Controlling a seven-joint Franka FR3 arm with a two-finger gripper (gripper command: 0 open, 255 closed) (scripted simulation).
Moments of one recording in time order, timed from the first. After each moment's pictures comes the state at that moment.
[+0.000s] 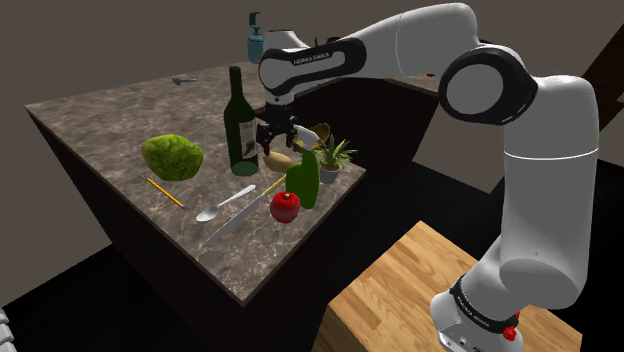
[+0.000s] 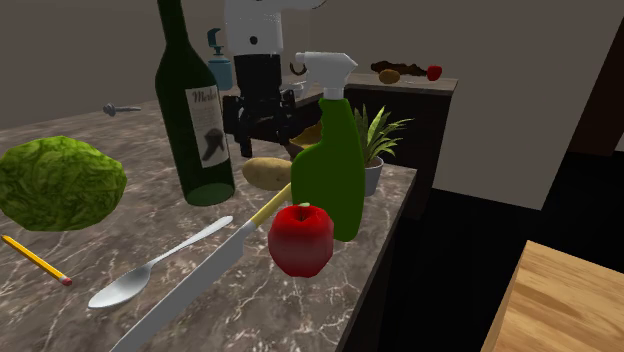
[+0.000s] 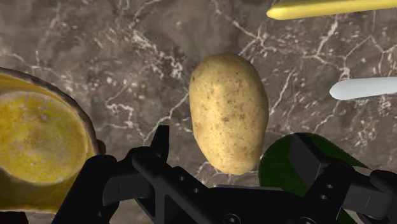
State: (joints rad) arm 0.07 0.52 0.12 -1.47 0.00 1.90 0.12
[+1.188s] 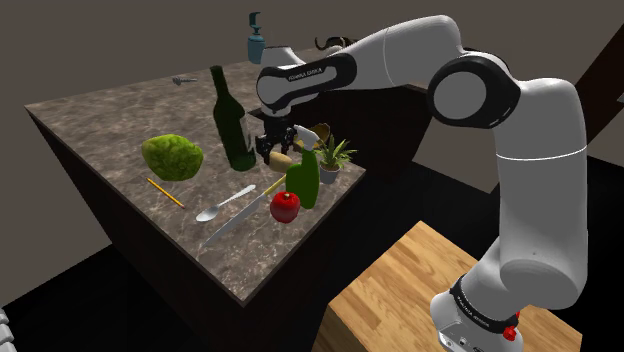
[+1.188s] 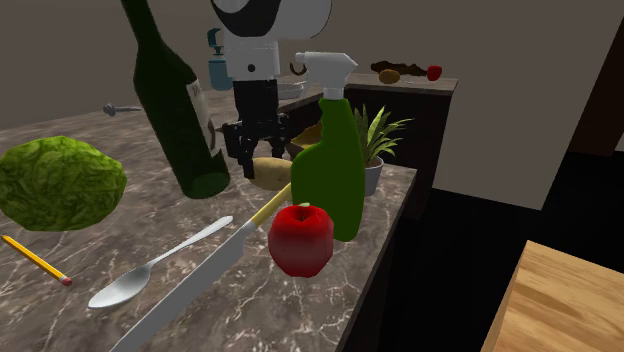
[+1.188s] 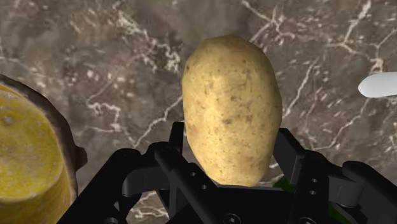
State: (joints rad) arm 0.08 0.58 0.12 -1.48 0.00 1.97 0.12
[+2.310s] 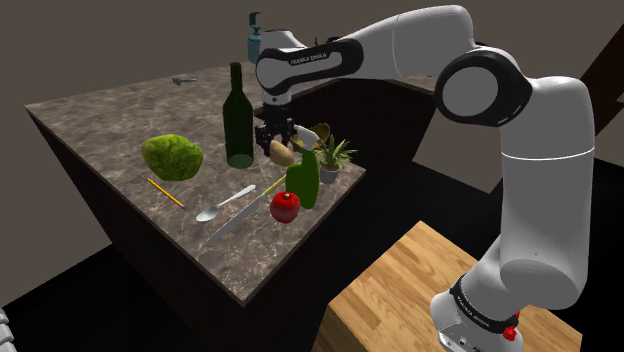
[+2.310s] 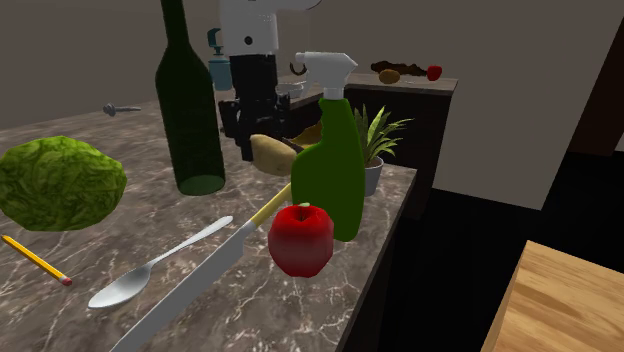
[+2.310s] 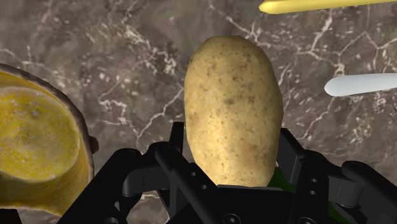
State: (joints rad) arm 0.08 0.54 0.12 -1.44 0.00 1.88 0.12
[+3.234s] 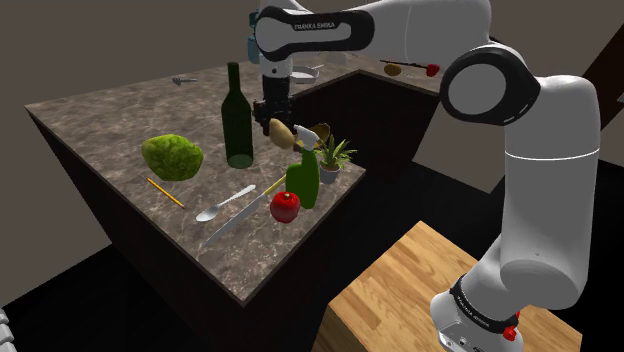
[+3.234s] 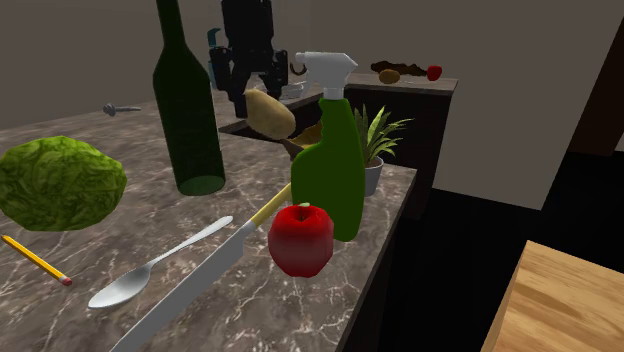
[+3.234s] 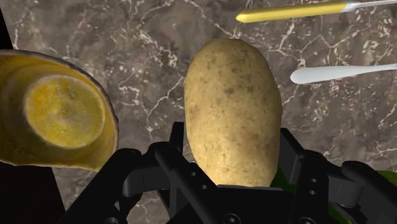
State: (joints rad) arm 0.09 0.52 0.12 -1.29 0.01 1.70 0.13
